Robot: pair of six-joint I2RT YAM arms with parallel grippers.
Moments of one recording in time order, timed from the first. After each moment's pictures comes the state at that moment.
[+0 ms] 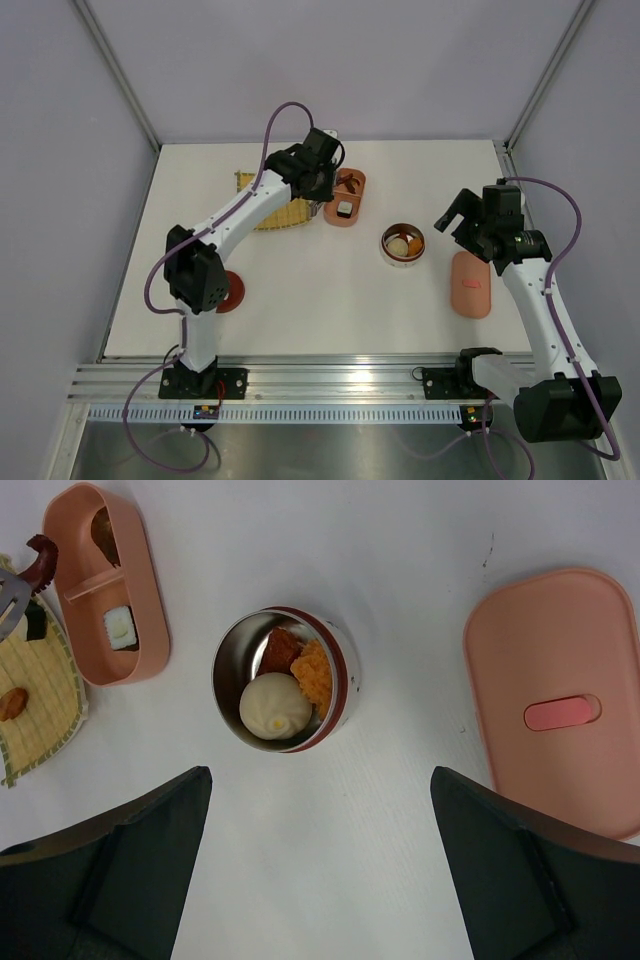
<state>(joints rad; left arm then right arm) -0.64 1.95 1.90 -0.84 -0.17 -0.40 0.05 1.06 1.03 -0.73 0.03 0.64</state>
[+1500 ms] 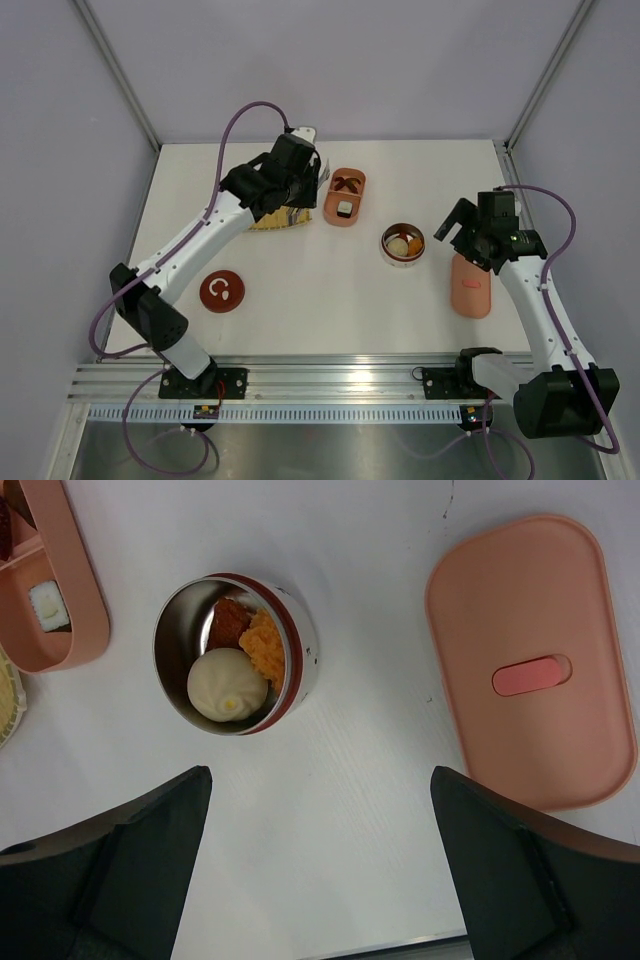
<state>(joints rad) -0.69 1.63 1.73 -0.85 -0.25 -0.38 0.05 1.08 0.99 -0.78 0.06 0.64</state>
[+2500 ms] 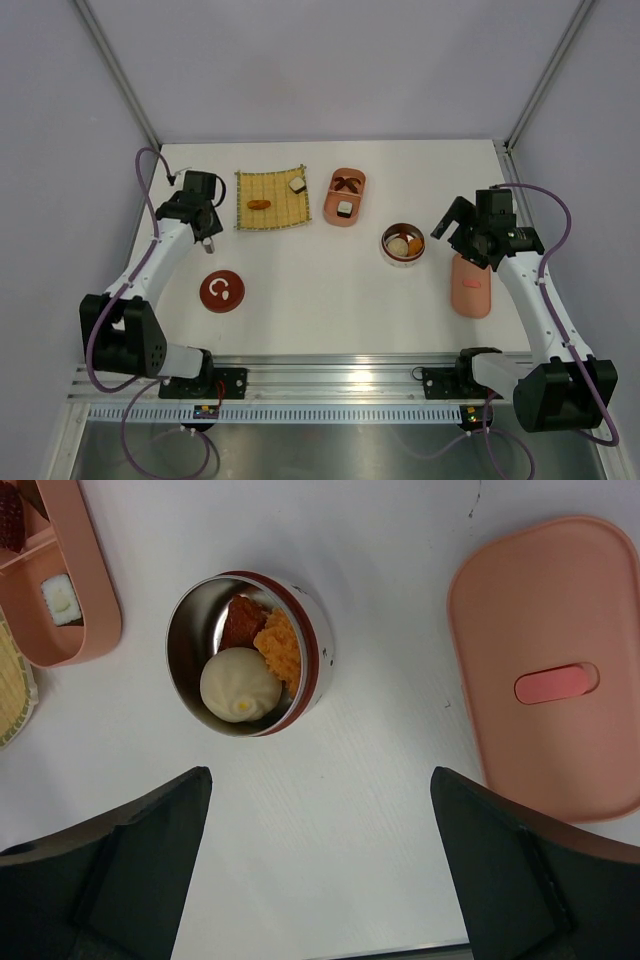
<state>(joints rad) -0.14 1.36 1.11 -0.72 -0.43 -0.46 0.05 1.11 0.99 -0.75 0.02 0.64</state>
